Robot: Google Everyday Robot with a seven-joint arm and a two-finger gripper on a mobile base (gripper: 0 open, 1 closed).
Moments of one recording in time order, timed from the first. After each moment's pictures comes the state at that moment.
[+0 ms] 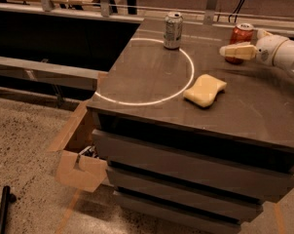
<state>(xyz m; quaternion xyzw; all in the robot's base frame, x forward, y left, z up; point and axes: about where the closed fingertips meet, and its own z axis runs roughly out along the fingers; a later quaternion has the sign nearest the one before) 0.799 -0.333 0.890 -0.22 0.72 0.16 0.64</state>
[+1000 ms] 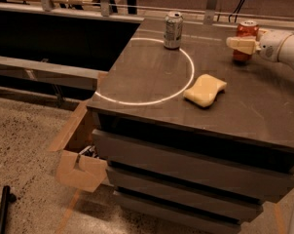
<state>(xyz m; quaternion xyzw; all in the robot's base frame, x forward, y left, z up) 0.800 -0.331 0.898 -0.25 0.71 0.18 0.63</state>
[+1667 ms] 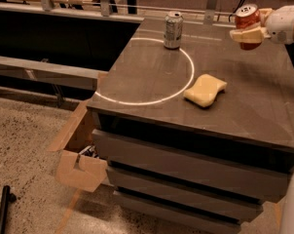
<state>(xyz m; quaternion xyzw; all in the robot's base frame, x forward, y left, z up) 0.756 -0.304 0.954 -0.43 0.68 0.11 0.59</state>
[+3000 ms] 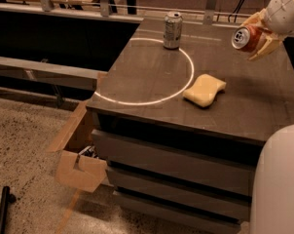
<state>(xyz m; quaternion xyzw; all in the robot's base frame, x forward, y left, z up) 0.662 -0.284 0.941 -0.77 0.57 -0.02 0.29</state>
